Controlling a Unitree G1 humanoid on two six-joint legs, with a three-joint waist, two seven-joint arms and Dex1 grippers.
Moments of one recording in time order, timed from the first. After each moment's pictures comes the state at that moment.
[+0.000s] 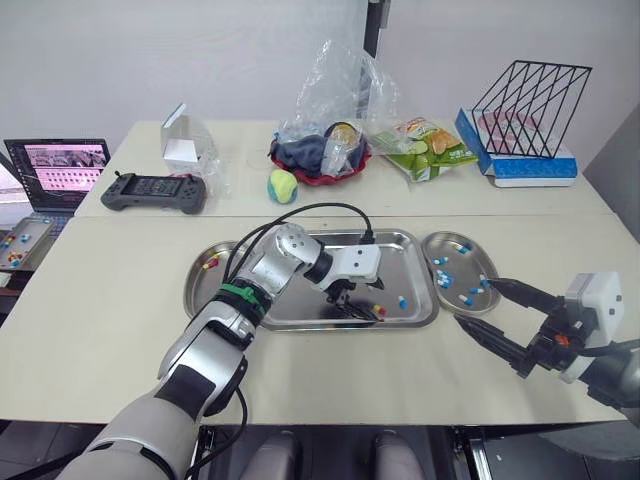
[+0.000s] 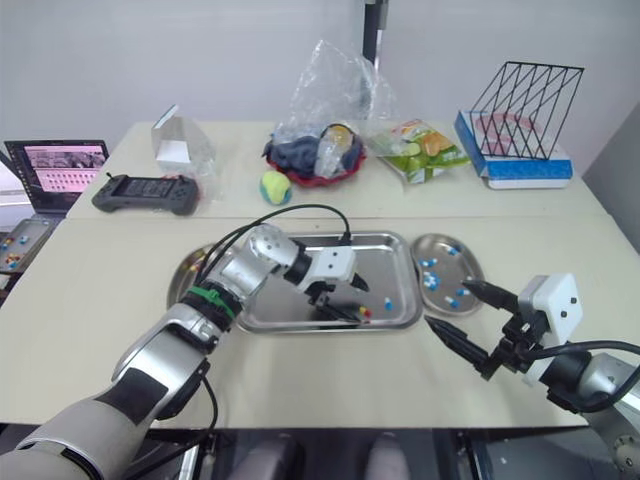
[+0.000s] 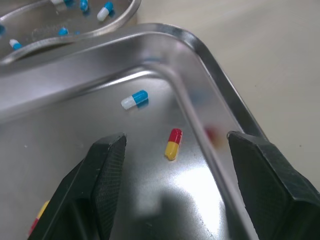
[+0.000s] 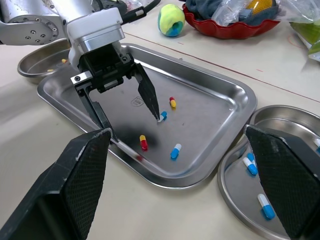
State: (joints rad) left arm -1.02 0.17 -0.46 0.82 0.06 -0.10 -1.34; right arm 0.30 -0.75 -0.55 -0.64 0.79 0.54 0.75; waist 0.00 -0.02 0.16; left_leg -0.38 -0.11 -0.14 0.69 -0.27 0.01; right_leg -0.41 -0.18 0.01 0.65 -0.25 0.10
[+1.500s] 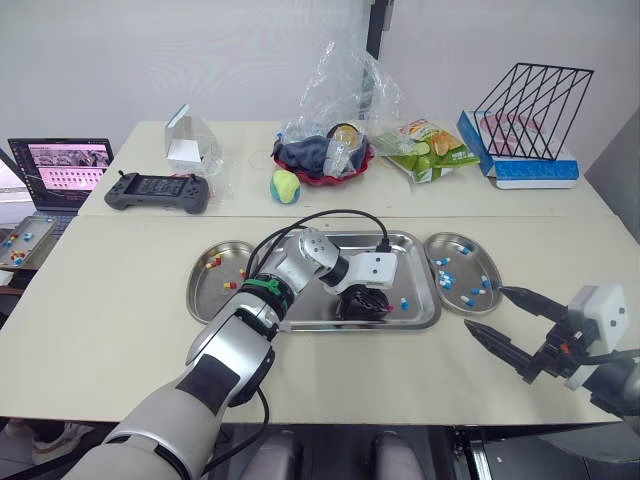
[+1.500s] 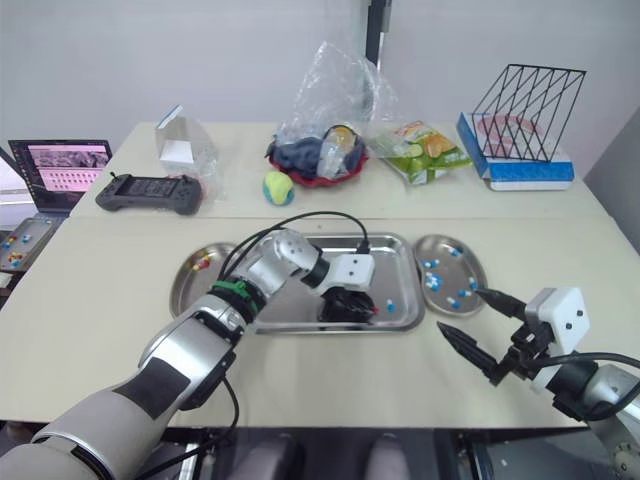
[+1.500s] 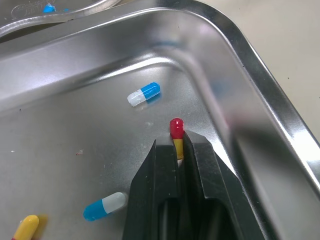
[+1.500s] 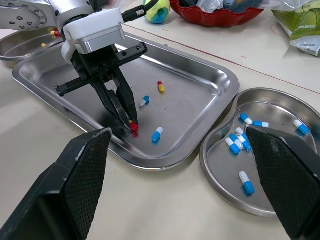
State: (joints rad) left arm -1.12 0.06 -0.43 1.06 0.19 -0.20 -1.29; right arm 0.33 -0.72 -0.54 -0.58 0.69 0.46 0.80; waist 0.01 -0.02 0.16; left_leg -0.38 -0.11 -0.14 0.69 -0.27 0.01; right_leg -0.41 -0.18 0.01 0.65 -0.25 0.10
